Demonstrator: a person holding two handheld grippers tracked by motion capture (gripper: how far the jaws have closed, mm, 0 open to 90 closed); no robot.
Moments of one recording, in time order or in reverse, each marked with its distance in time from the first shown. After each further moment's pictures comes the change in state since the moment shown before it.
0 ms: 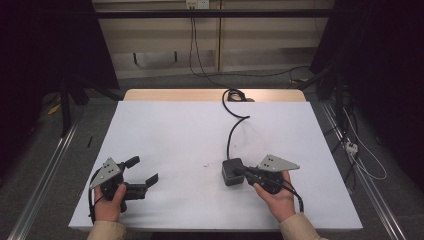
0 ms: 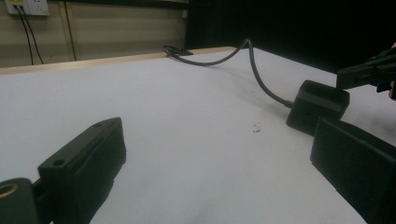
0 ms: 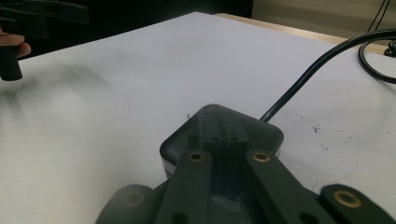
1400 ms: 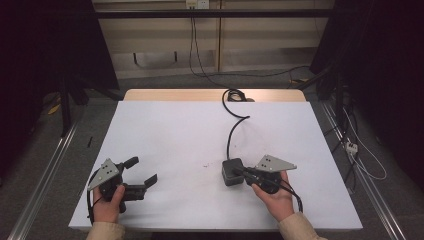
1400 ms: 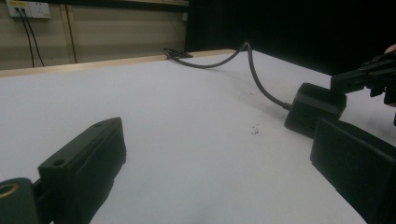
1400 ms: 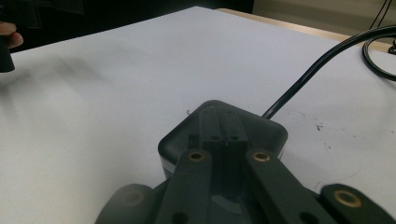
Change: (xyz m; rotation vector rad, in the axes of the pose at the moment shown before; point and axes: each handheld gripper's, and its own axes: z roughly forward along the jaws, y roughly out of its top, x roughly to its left) left arm -0.001 0.000 -0.004 -0.012 0.000 -0.007; right arm 0.001 -0.002 0.005 0.017 -0.002 -0.017
